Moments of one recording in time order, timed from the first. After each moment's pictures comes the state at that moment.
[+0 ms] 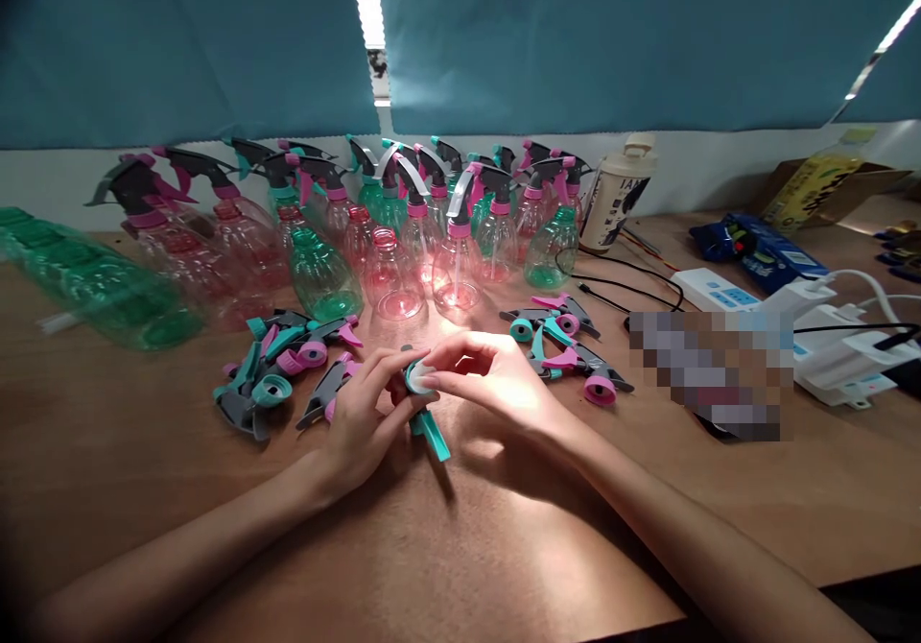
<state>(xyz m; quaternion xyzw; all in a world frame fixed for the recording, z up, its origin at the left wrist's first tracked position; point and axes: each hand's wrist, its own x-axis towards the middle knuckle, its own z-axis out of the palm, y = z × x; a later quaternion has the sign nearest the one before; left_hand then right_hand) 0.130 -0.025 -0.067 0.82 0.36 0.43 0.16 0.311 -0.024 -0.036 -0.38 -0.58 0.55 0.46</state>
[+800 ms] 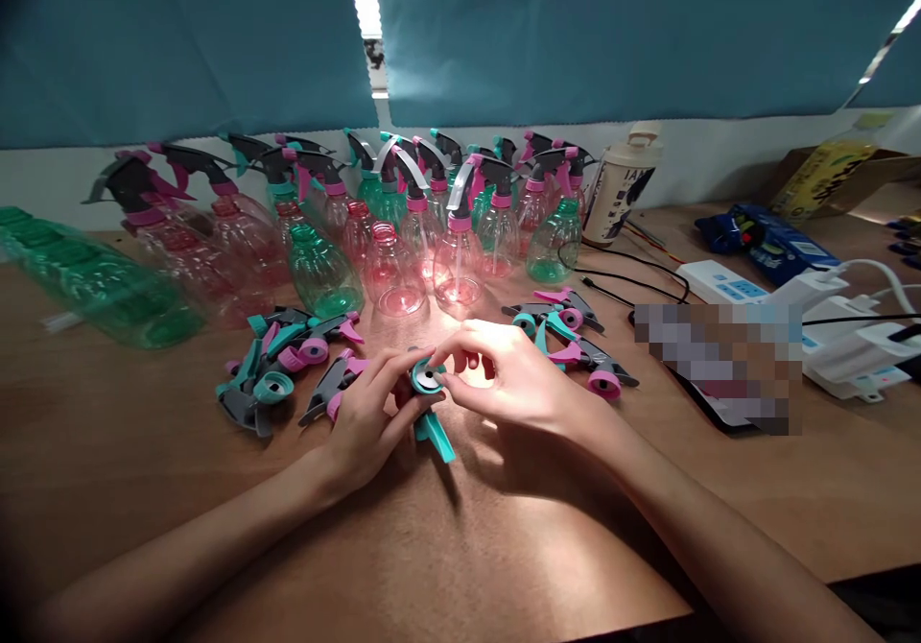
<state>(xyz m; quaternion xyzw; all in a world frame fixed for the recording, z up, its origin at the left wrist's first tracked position) 0.130 -0.027 -0.067 0.84 0.36 0.39 0.13 0.331 -0.020 -0.028 -0.38 -0.81 0.27 0.35</state>
